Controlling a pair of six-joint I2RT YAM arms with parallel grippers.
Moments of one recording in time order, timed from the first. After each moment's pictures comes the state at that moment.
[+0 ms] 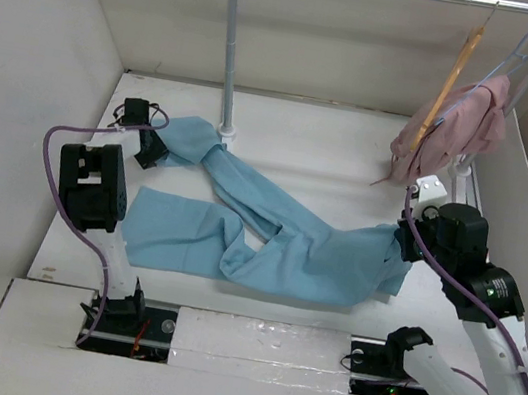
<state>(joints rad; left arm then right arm) 0.15 1.90 1.23 -0.34 -0.02 -0.63 0.36 0.74 1.05 -0.91 0.05 -0.10</state>
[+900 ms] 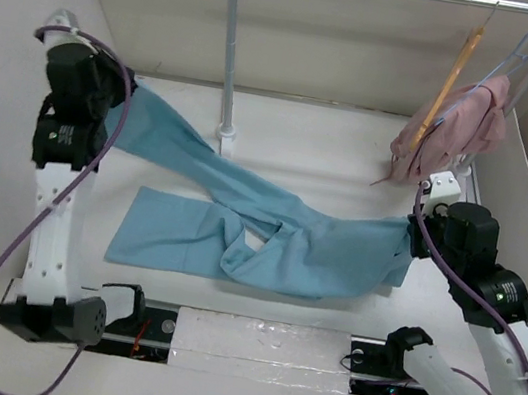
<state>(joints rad) 0.10 1.21 1.48 -0.56 -0.05 -0.63 0.36 0.73 1.11 -0.93 0.16 -0.09</state>
